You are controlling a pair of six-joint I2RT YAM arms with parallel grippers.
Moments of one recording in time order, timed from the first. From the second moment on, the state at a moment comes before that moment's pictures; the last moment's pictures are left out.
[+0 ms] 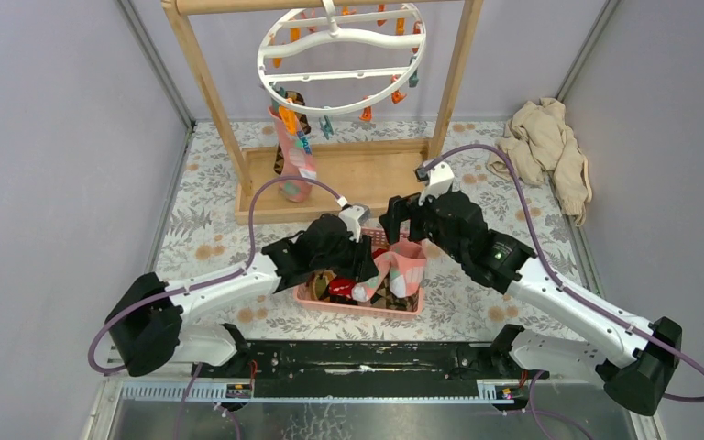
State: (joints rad) left arm -0.88 1.29 0.77 -0.11 0.18 -0.51; right arm 0.84 1.04 0.95 -0.26 0.26 0.31
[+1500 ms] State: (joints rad) left arm -0.88 0.77 0.78 -0.49 -0.21 -0.61; right arm 0.97 1.66 0.90 -0.18 0.15 0.45
